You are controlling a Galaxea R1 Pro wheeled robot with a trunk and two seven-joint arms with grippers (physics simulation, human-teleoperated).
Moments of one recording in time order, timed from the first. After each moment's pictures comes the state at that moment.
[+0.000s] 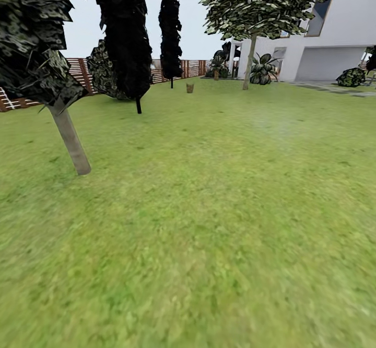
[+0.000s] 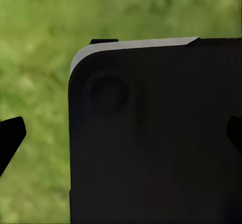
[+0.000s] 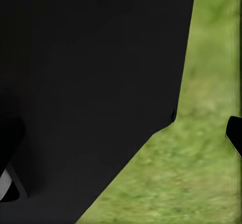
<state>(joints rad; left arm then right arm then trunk) -0.01 0.00 -0.01 -0.04 0.01 -0.36 0.00 0.00 0.00 0.00 -0.01 0.00 -0.01 0.01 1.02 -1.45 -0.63</state>
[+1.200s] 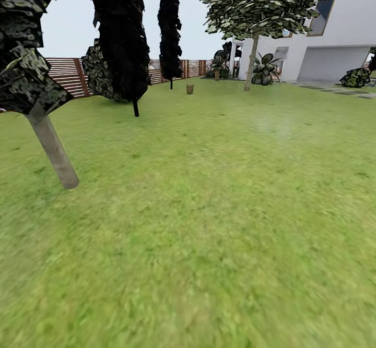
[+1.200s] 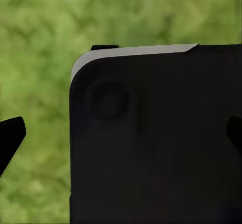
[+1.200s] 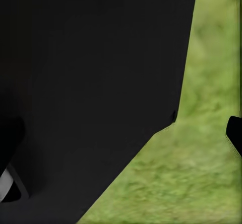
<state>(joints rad) -0.01 0.00 -0.01 -0.04 0.01 -0.38 0.00 0.00 0.01 -0.01 -0.01 0.00 -0.01 0.01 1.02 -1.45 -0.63</state>
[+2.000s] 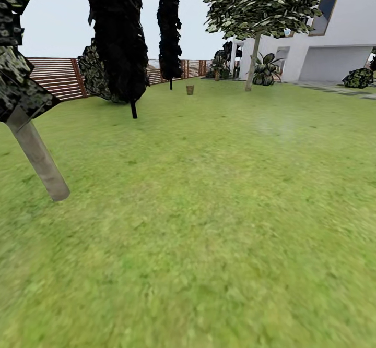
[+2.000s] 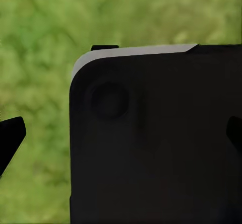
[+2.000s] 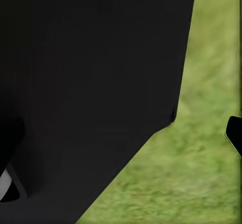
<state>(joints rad) -0.01 0.00 -0.01 -0.04 0.01 -0.38 0.00 0.00 0.00 0.00 -0.01 0.00 -0.01 0.01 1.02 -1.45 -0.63</state>
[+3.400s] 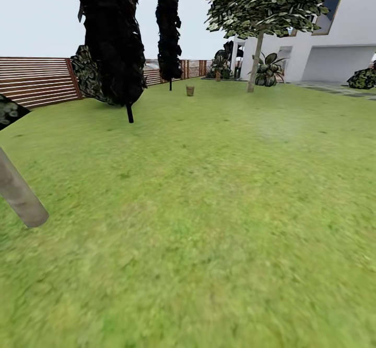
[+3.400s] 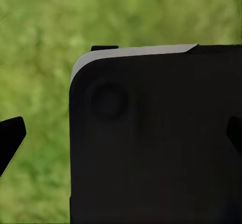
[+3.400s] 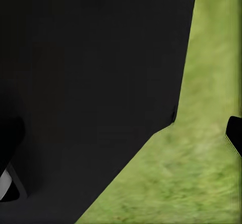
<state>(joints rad) -0.01 0.00 -0.01 -0.04 0.01 -0.38 0.00 0.00 0.00 0.00 -0.01 0.00 -0.01 0.01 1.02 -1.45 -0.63</state>
